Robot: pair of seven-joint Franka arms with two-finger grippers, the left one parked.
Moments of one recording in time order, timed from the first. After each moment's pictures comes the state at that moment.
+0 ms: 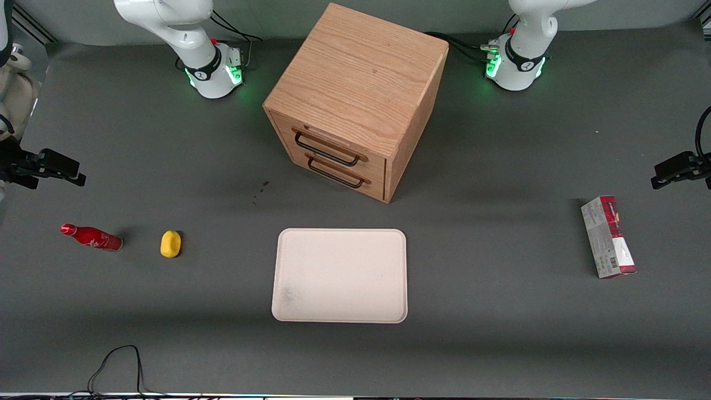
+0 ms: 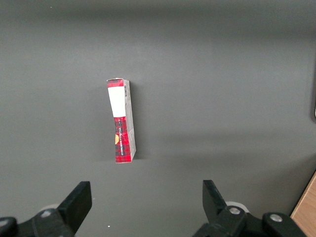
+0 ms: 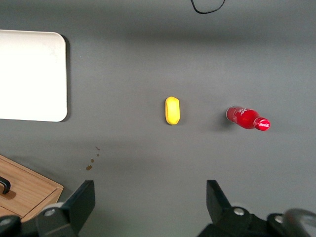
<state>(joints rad) 0.00 0.09 -0.06 -1.48 0.01 1.56 -0.08</state>
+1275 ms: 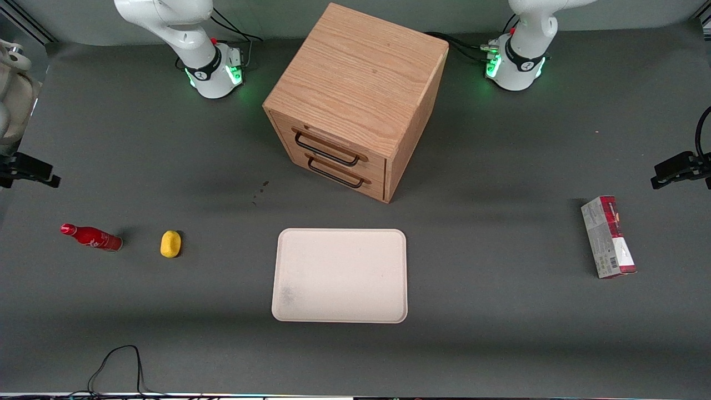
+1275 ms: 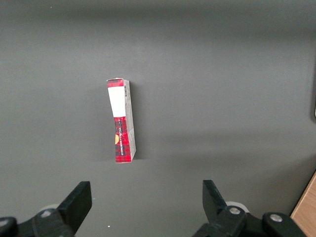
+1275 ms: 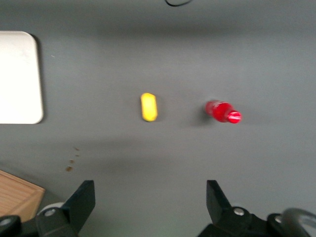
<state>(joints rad) -0.02 0.12 -0.18 -1.48 0.00 1.57 -0.19</state>
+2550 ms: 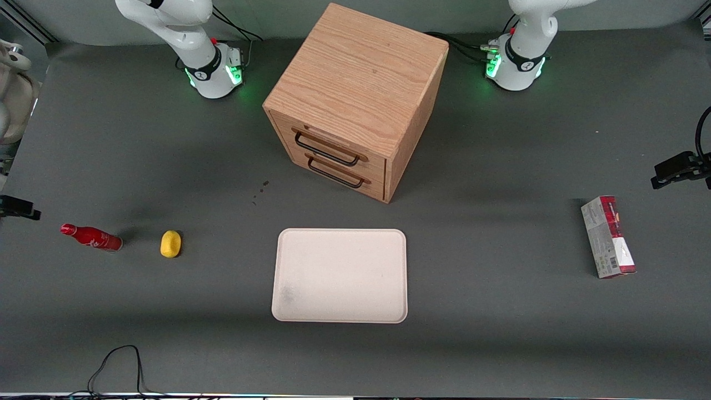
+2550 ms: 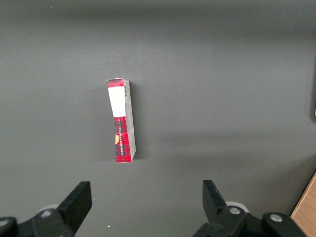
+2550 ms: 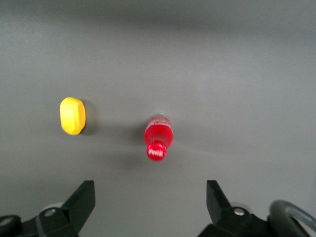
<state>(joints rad) -0.12 0.35 -0.34 -1.60 0.11 1.90 -0.53</state>
